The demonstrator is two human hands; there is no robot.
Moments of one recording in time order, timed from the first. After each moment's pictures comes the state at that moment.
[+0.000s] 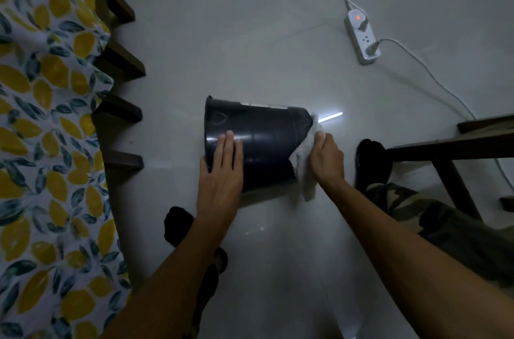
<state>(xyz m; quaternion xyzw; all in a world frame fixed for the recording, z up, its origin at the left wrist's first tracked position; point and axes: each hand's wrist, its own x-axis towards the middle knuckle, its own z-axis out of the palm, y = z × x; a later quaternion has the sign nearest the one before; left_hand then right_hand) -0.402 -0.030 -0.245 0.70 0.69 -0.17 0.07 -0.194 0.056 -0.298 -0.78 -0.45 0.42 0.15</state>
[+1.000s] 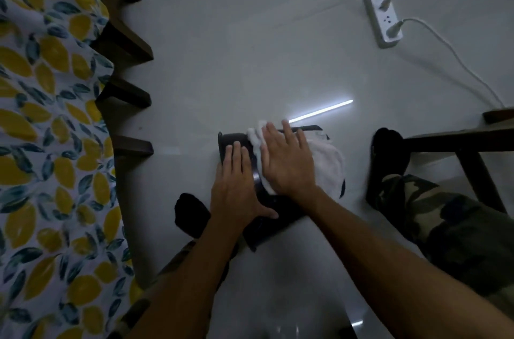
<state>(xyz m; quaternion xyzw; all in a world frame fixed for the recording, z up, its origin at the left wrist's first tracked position) -0.405 -0.054 -0.268 0.67 0.69 -0.16 0.23 -0.280 0.014 -0.311 -0.55 -0.80 0.22 -0.02</state>
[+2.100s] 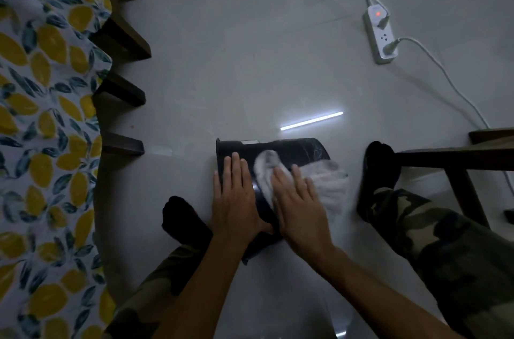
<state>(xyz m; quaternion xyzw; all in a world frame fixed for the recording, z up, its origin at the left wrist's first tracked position) -0.384 -0.071 -0.264 0.62 0.73 -0.14 0.24 -0.225 -0.062 -0.288 -0.50 -0.83 0.23 -0.04</state>
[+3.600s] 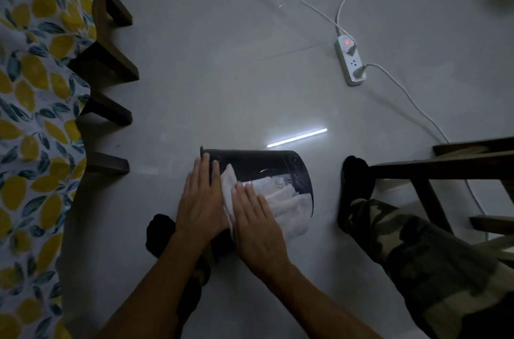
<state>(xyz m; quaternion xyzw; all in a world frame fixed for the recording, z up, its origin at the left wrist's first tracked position) -0.421 -0.054 -0.258 0.66 0.72 -0.06 0.20 -0.267 -0.083 -0.284 -0.47 -0.85 0.22 0.03</state>
